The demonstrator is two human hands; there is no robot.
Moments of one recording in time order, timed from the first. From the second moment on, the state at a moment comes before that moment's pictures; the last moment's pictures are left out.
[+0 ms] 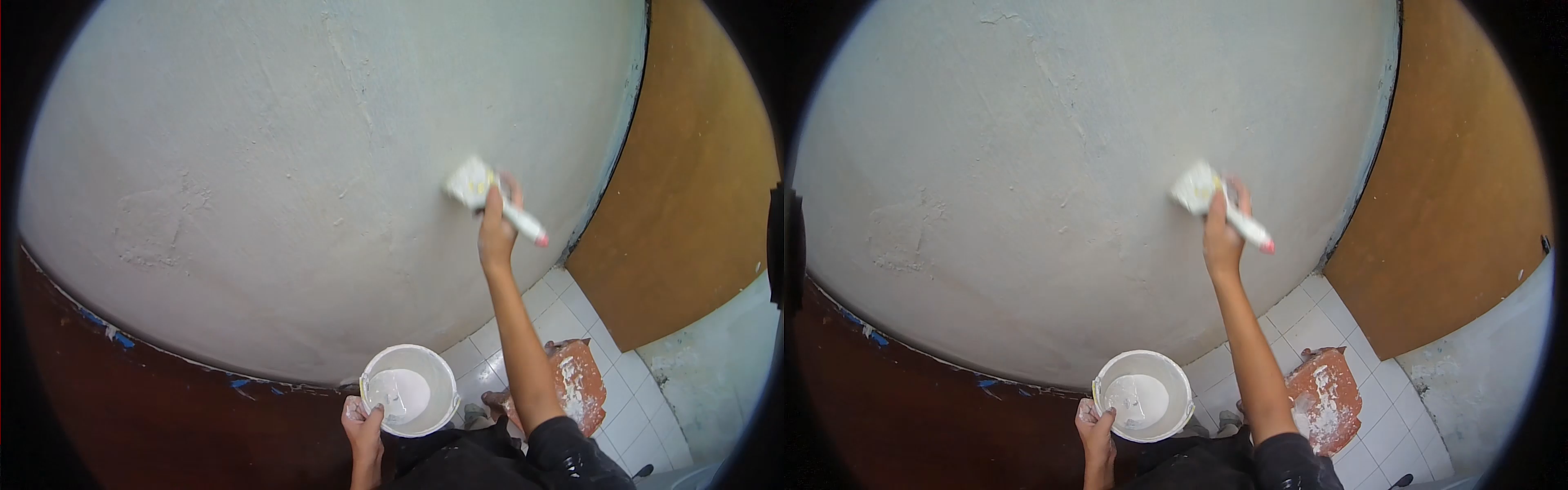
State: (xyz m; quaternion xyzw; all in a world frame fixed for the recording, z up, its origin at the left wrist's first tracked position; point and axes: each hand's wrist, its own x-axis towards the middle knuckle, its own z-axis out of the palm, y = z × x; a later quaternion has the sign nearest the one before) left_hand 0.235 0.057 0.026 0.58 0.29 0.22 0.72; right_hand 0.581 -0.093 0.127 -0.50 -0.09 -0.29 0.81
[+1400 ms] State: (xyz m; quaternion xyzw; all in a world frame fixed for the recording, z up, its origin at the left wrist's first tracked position) left_hand 0.219 0.114 0.018 0.57 0.28 0.22 0.74; right_hand 0.537 -0.042 0.136 -0.51 -0.10 -0.31 0.79
